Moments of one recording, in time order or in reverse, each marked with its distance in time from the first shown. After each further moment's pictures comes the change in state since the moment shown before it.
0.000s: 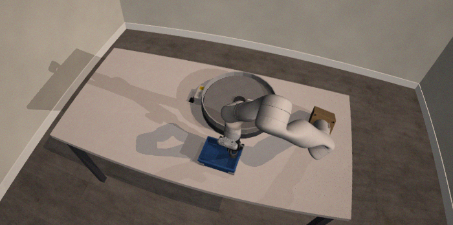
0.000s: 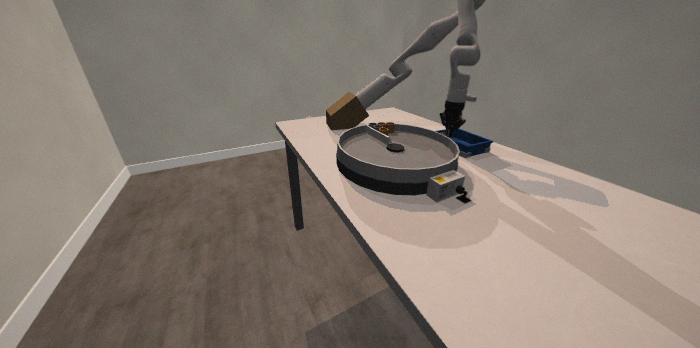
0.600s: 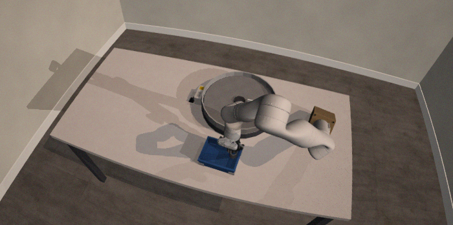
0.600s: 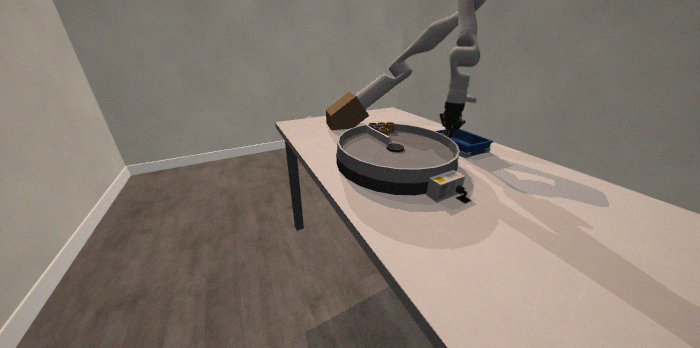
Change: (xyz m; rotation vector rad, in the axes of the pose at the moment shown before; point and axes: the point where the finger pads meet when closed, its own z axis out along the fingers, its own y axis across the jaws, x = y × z) arm 0.000 0.000 0.003 0.001 0.001 0.000
